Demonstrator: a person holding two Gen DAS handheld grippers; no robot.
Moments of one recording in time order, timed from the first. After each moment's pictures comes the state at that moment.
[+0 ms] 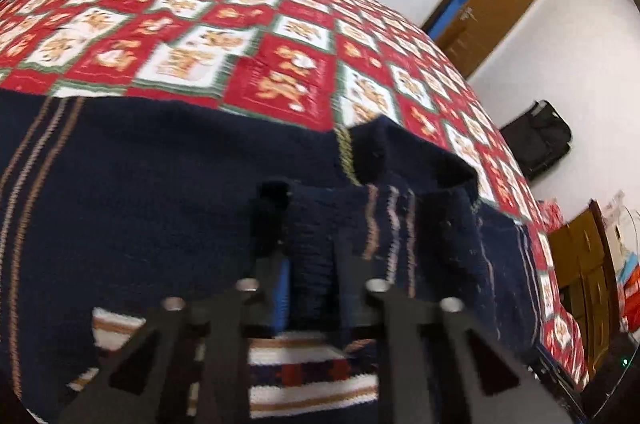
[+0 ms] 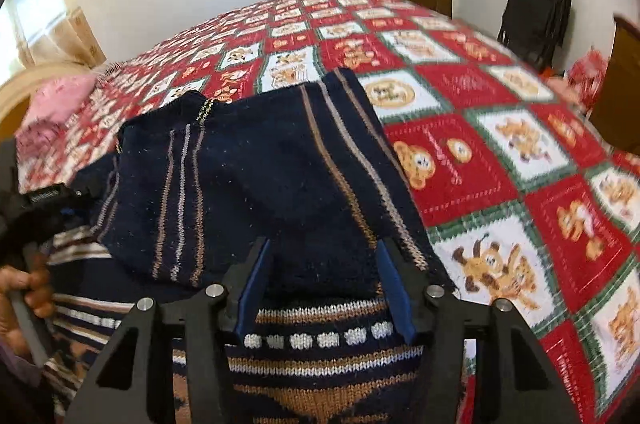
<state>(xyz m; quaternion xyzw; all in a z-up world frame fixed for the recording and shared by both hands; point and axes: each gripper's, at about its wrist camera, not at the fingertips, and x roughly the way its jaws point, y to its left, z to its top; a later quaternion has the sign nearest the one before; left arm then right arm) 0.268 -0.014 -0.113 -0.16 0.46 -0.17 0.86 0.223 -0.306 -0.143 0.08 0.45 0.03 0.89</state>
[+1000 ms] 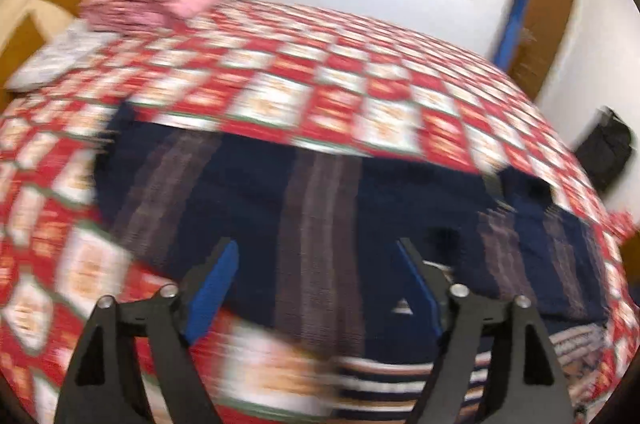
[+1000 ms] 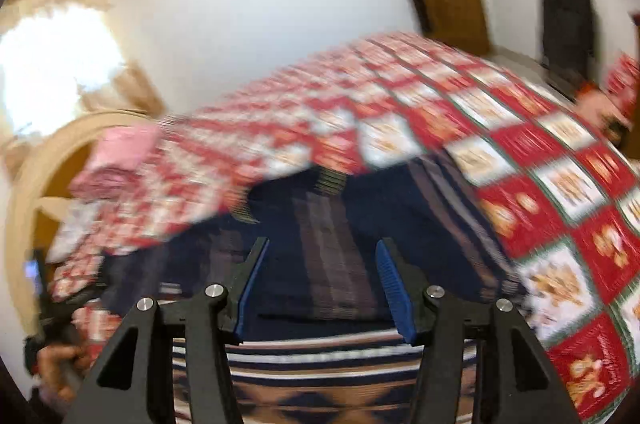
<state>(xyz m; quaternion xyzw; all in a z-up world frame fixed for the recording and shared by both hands) 0.200 0.159 -0.058 -0.07 0.39 0.02 0.92 0.181 -0.244 -0.037 0.18 0.34 0.17 0.91</state>
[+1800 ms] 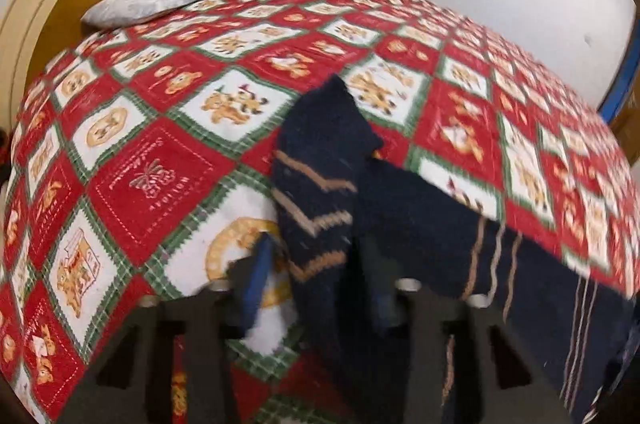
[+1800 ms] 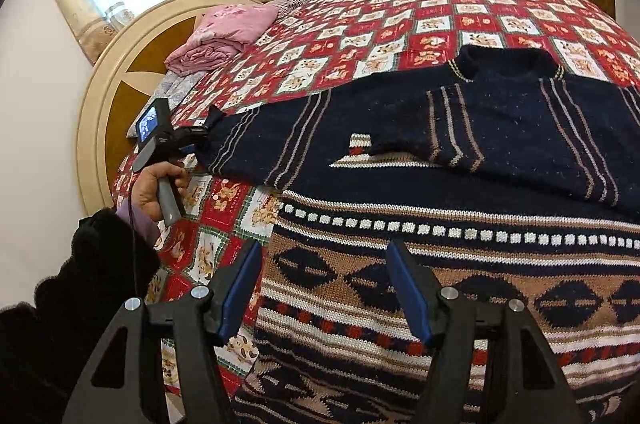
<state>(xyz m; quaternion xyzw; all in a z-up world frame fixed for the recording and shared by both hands) 0.291 0.358 -0.111 -0.14 0.42 0.17 0.88 0.129 -0.075 -0.084 0.10 0.47 0.33 0.81</state>
